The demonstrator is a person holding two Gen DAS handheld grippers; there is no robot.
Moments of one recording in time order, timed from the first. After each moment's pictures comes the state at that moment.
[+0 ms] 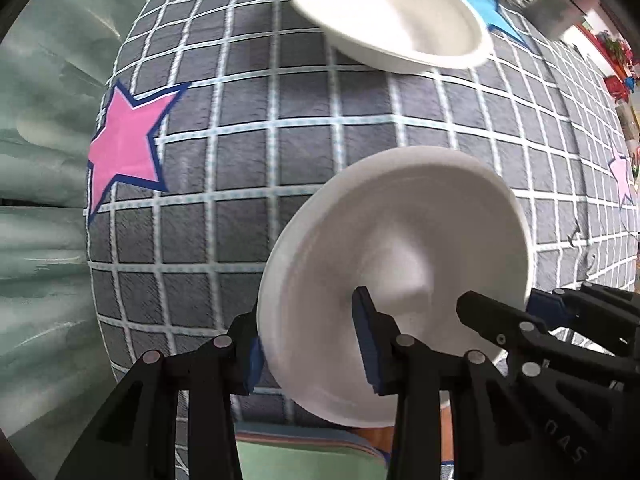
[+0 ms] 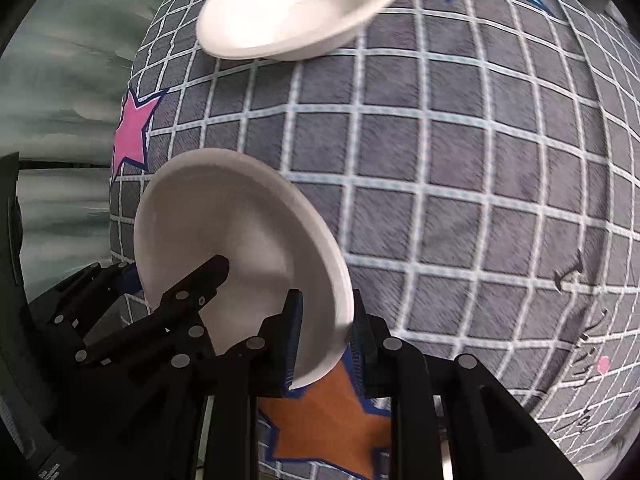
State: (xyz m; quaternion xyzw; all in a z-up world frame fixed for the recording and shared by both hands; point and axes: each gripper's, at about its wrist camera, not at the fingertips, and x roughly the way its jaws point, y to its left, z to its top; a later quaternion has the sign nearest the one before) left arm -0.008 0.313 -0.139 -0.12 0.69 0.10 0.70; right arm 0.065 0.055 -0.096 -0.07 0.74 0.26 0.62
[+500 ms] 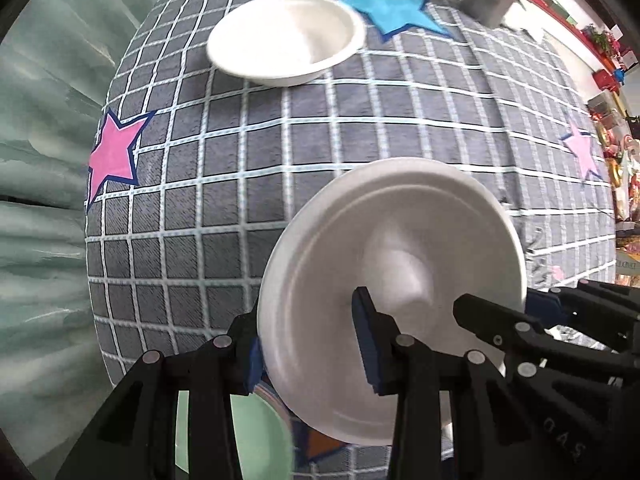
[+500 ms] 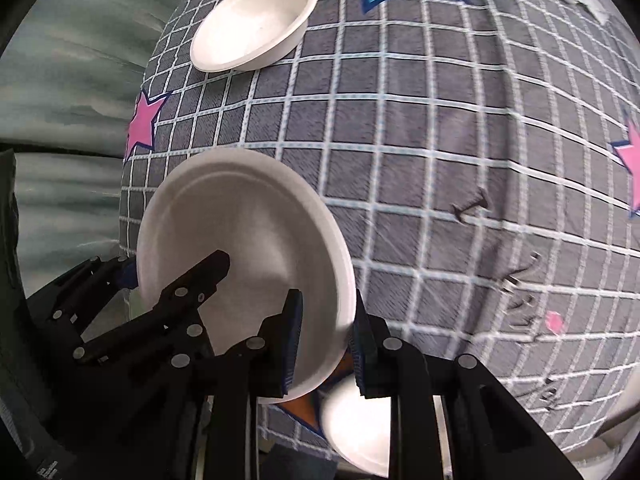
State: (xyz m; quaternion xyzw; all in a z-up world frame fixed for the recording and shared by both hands) left arm 0.001 0.149 -0.072 -0.10 0.67 0.10 0.73; right arm 0.055 0.001 -0.061 -0.07 0.72 0.27 0.63
